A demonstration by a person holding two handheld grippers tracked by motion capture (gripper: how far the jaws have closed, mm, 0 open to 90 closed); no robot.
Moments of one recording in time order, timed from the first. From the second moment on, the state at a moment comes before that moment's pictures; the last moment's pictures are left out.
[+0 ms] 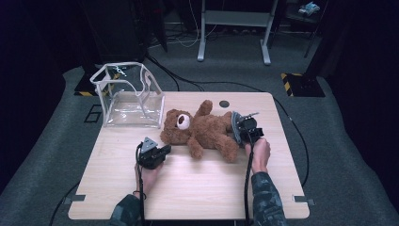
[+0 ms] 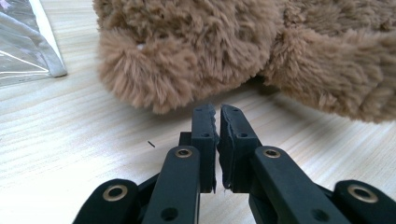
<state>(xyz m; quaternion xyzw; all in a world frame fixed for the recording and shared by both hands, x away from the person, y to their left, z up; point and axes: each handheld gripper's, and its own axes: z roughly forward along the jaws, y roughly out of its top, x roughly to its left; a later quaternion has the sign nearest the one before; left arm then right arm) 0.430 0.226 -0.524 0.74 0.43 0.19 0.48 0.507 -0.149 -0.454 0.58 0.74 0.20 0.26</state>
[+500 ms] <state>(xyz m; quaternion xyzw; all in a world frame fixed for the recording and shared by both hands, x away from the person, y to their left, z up) 0.430 0.225 -0.524 0.74 0.43 0.18 0.48 0.524 -0.140 -0.470 0.59 0.74 0.19 0.25</state>
